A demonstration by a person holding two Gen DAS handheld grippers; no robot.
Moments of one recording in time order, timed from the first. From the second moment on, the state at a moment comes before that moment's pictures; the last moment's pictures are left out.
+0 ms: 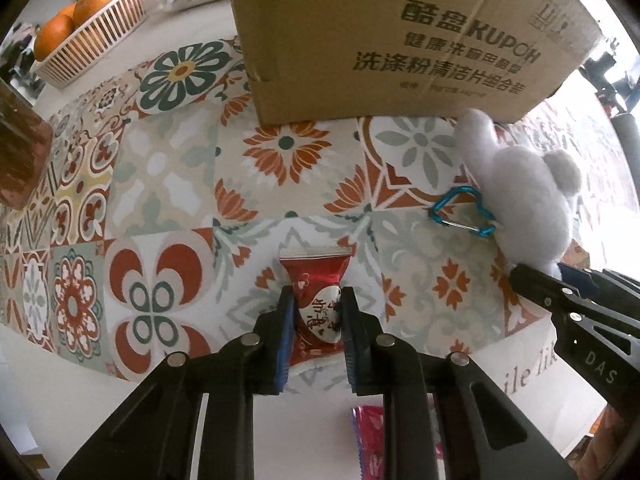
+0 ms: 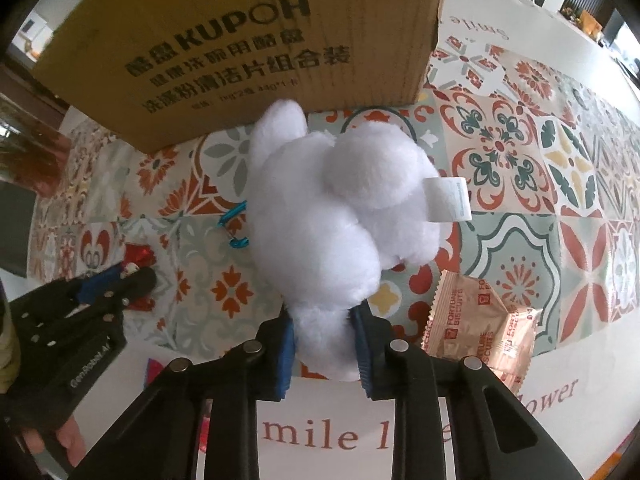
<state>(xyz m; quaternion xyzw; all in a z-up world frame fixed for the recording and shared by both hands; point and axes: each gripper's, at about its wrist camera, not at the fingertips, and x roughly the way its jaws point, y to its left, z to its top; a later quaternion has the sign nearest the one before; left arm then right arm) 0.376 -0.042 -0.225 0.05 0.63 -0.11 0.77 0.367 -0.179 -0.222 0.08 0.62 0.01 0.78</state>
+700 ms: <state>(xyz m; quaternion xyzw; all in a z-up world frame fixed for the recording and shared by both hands) 0.334 -0.037 -0.161 0.00 0.57 -0.14 0.81 0.330 -0.202 -0.163 0.16 0.55 0.04 0.82</state>
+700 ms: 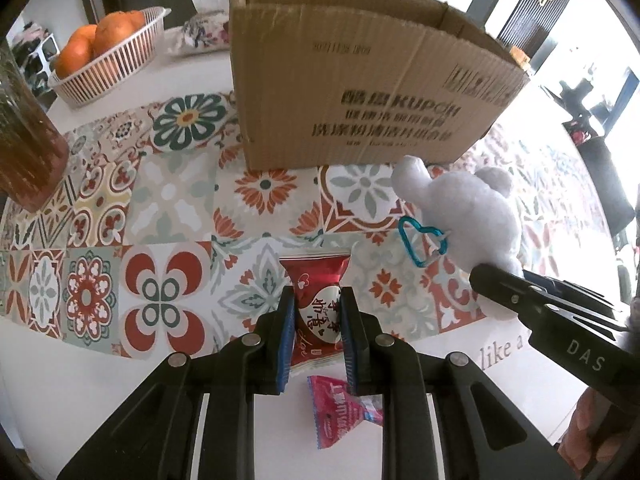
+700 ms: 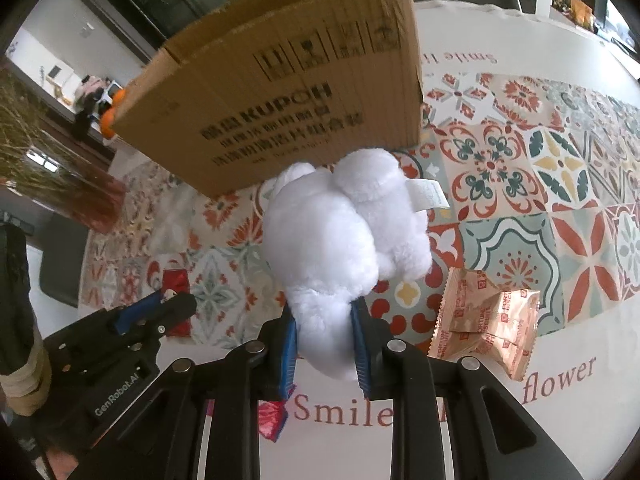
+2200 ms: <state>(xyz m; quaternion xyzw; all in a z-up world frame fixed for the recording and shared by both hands) 0.336 -0.045 -0.025 0.01 0.42 -0.18 0.89 0.321 -0.205 -0.036 0.16 0.40 0.07 0.90</state>
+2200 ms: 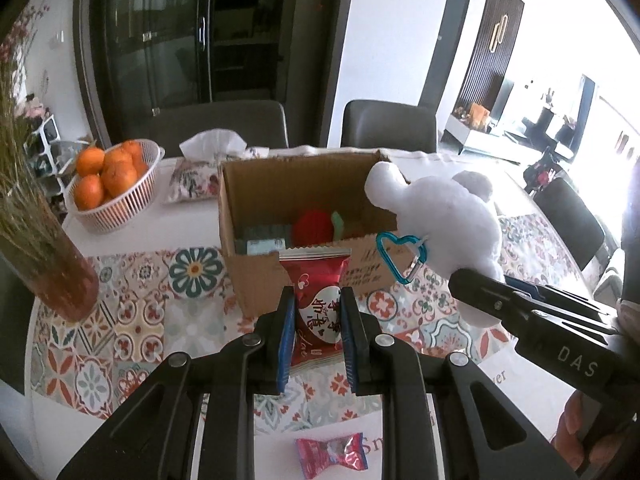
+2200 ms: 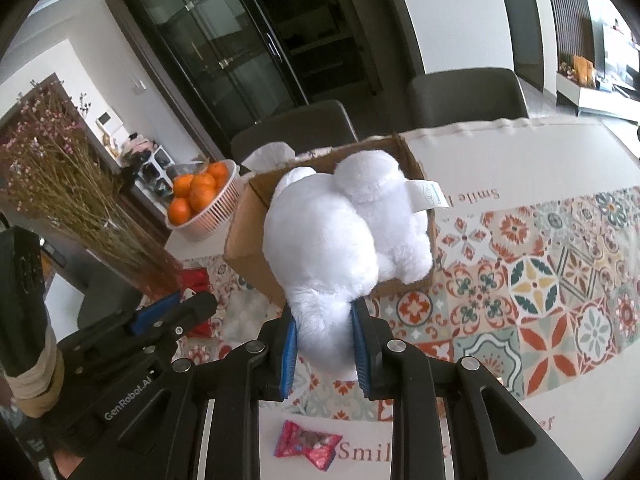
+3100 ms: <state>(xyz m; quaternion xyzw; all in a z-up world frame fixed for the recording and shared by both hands) 0.409 -0.057 -0.010 0.04 0.40 -0.18 0.90 0.395 -0.200 -0.010 0.11 0.40 0.10 0.90</state>
